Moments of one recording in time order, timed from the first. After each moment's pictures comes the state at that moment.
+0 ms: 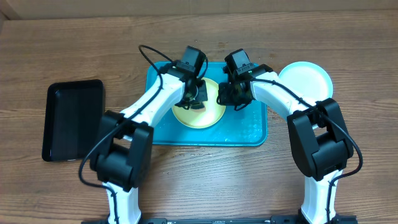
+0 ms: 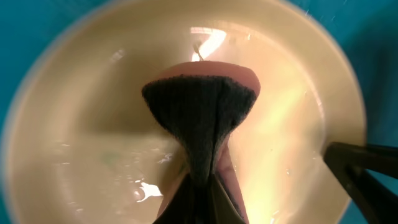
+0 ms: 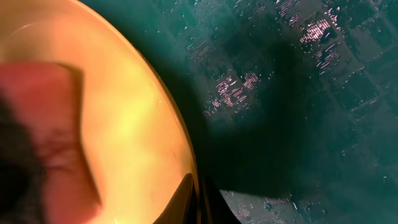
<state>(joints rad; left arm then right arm) -0.43 2.04 1.48 -0.74 0.06 -0.54 0.42 2.10 1.47 -0.64 -0.21 0.38</state>
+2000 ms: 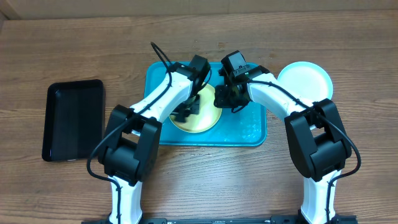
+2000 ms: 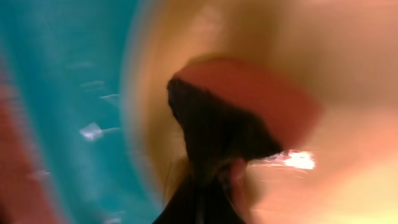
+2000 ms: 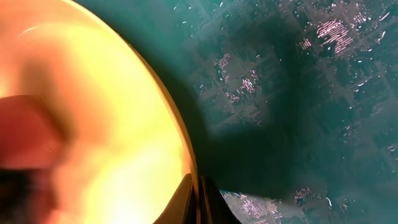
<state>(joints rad) -0.44 2.10 1.54 -1.06 -0.22 -0.42 0.44 2.10 1.46 -0.64 -0.24 0.37</state>
